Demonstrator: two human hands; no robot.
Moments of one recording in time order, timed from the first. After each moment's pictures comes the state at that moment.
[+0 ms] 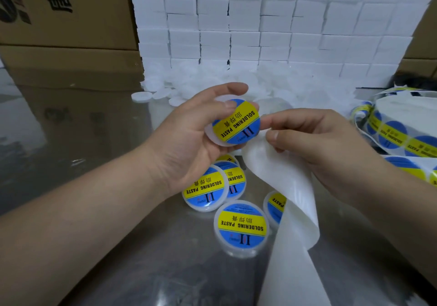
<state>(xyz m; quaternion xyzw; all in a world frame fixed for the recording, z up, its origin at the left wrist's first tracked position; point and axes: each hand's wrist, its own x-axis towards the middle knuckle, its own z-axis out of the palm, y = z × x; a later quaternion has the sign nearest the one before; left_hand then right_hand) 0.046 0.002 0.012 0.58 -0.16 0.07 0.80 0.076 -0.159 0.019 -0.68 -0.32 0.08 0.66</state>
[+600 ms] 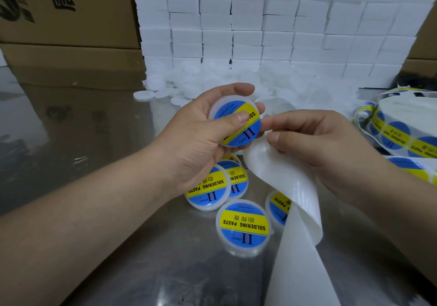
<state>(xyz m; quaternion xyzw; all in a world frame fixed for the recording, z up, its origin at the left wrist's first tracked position) 0.047 -0.002 0.008 0.60 -0.15 0.10 0.78 0.074 -0.158 0.020 -0.67 -0.32 0.10 0.66</state>
